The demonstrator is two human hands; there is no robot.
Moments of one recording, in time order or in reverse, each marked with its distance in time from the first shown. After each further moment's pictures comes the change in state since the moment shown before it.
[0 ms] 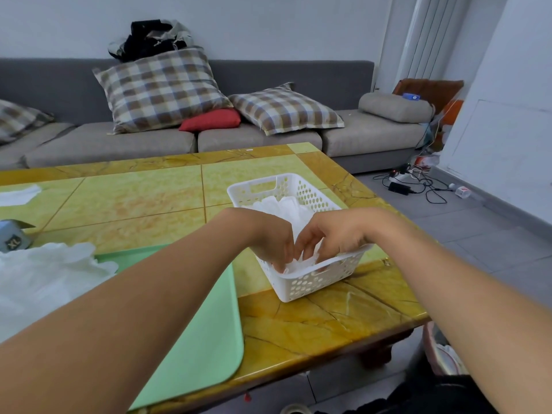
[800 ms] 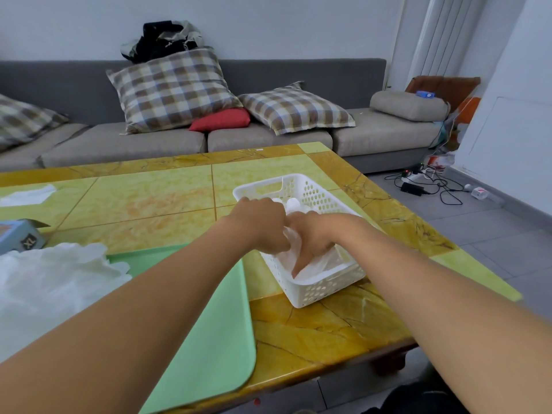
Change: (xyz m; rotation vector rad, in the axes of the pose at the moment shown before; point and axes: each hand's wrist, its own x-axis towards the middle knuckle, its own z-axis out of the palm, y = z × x) left_hand 0.011 -0.032 0.013 0.059 0.417 -0.193; right_hand 0.055 -0.032 0.009 -0.299 0.109 0.118
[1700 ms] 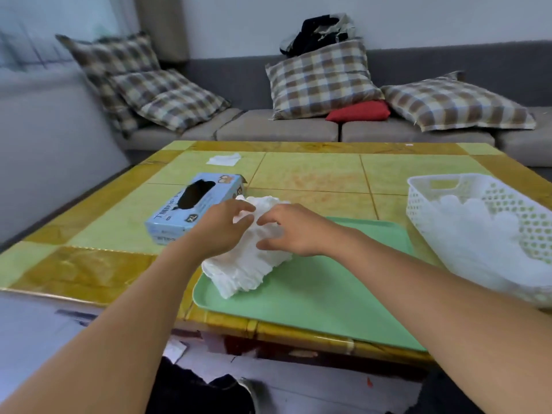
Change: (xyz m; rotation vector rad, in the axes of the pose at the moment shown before) left_hand -0.269 -0.229 0.064 -0.615 0.338 -0.574; right_hand 0.041 -0.298 0.026 0.184 0.279 -0.636
